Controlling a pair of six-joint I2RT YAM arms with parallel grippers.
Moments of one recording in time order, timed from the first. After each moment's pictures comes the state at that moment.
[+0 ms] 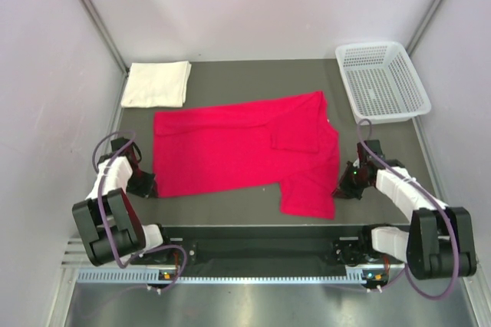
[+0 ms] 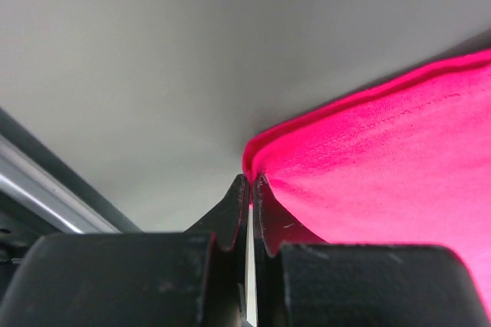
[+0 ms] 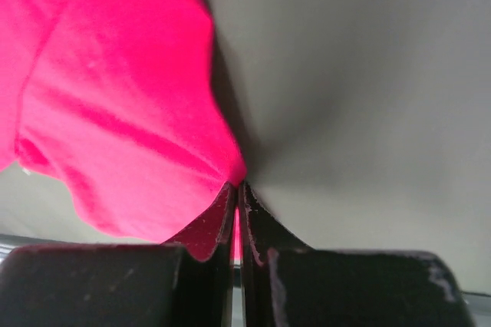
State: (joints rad) left arm 0.38 1.31 0.70 -0.83 -0.05 -0.89; right arm 0.06 1.19 0.51 -0.61 -0.26 0.61
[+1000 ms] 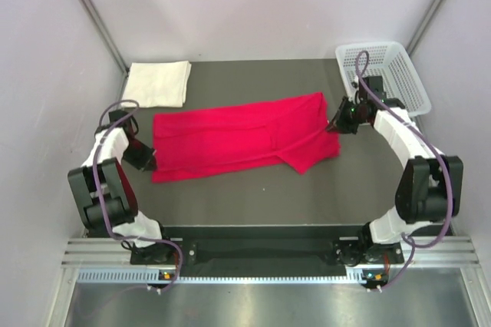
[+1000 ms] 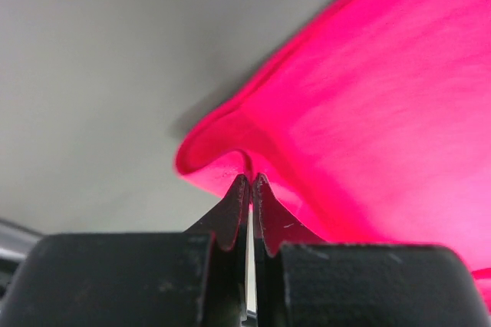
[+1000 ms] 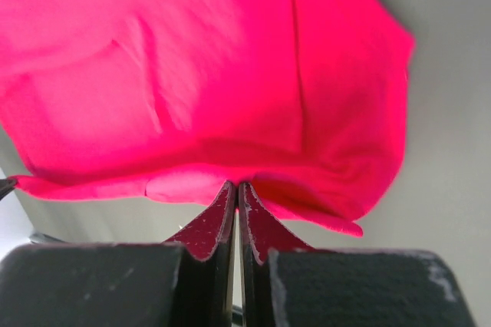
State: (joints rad) left arm 0.34 1.52 0.98 -0.83 0.04 -0.68; right arm 0.06 1.52 1.15 -0.63 -0.33 0.49
